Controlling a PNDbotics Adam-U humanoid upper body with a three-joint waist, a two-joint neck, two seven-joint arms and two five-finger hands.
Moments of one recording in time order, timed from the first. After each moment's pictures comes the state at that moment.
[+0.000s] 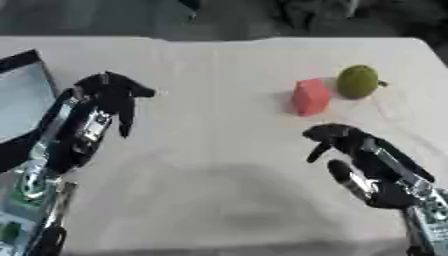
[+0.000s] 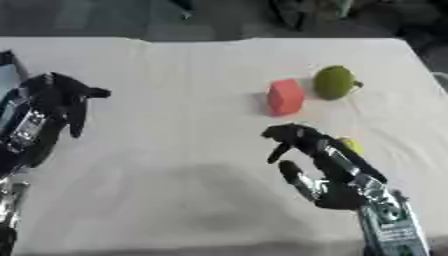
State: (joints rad) left arm -0.18 0.25 -0.12 -1.98 0.19 -0.13 -0.30; right arm -0.10 -0.13 0.05 -1.85 0.06 -0.32 0.67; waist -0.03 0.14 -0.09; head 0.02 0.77
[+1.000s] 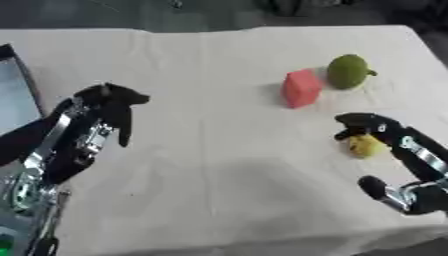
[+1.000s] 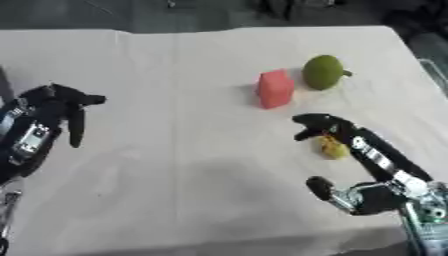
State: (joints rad) left arm -0.17 0.24 -0.15 -1.98 0.08 -0.10 -0.32; right arm 0.03 -0.45 -0.05 -1.97 0.20 -0.58 0.53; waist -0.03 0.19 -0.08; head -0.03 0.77
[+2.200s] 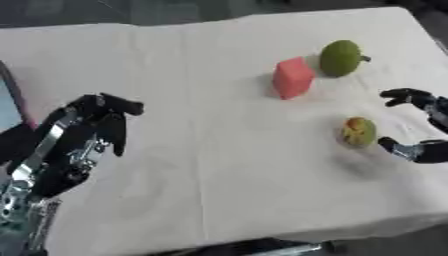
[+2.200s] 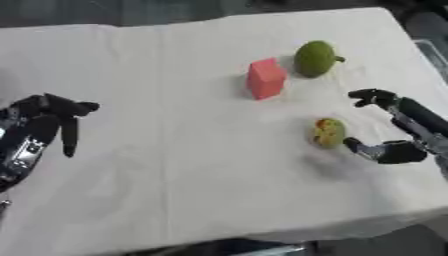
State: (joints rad) left arm -0.19 0.24 -0.19 -1.98 0.05 -0.12 -0.35; right arm -0.26 -0.66 -0.06 -1.33 0.47 -0.60 0.21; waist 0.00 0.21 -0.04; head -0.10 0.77
